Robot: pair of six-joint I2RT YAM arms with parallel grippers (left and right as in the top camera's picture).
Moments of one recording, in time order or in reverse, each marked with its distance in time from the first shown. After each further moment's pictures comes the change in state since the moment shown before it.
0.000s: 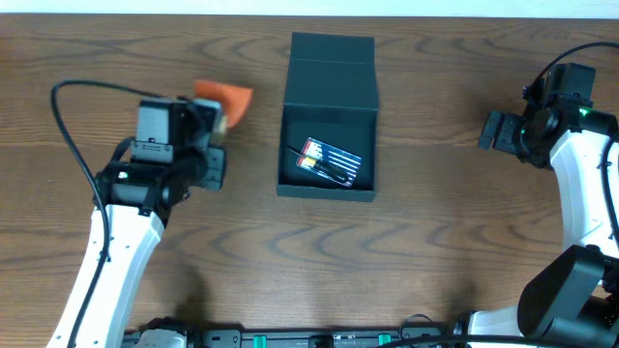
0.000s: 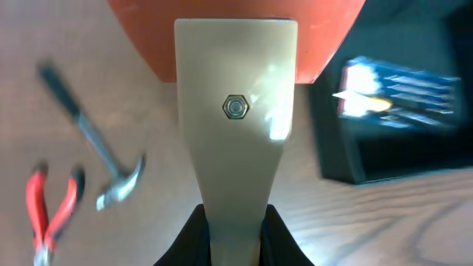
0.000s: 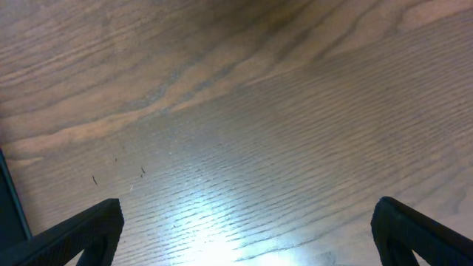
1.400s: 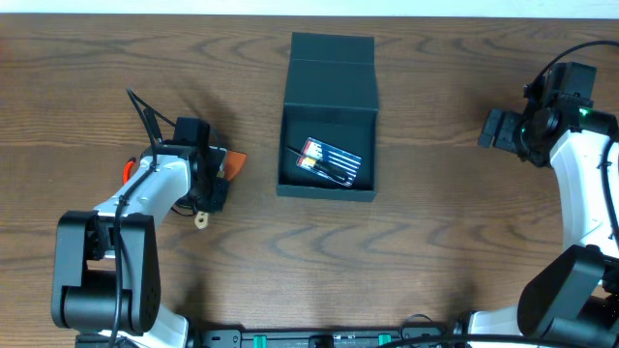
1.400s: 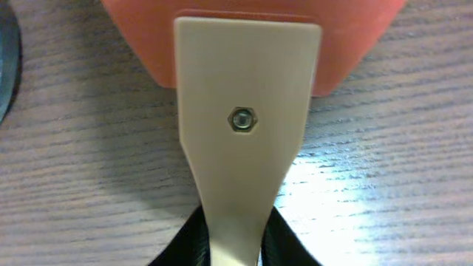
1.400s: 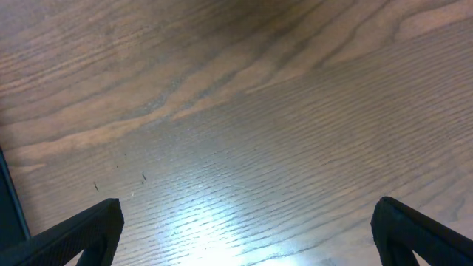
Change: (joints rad) left arm 0.104 0.484 -0.180 0.101 -0.089 0.023; right arm 0.000 0.000 0.000 0.019 0.000 0.000
